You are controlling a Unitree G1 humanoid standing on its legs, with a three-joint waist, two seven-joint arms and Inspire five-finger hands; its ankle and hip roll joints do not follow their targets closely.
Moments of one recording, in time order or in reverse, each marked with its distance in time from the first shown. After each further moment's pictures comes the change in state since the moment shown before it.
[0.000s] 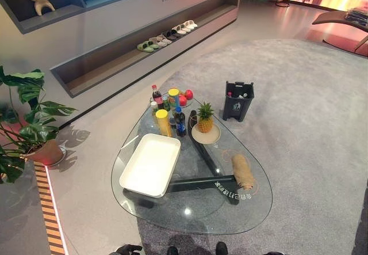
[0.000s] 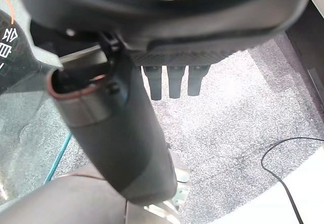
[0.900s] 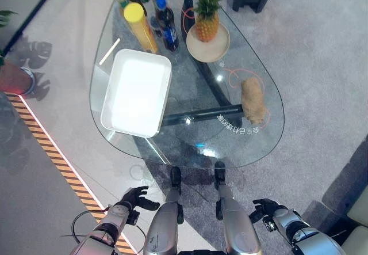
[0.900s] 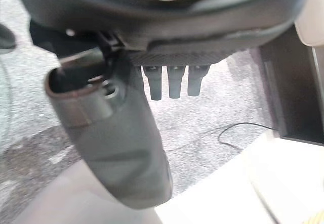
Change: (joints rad) left arm -0.346 0.055 -0.068 -0.089 -0.225 -0.047 0.041; right arm -0.313 -0.073 0.070 -0.077 0.113 0.027 -0.016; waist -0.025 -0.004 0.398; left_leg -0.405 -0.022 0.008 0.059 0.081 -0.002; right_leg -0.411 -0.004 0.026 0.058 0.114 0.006
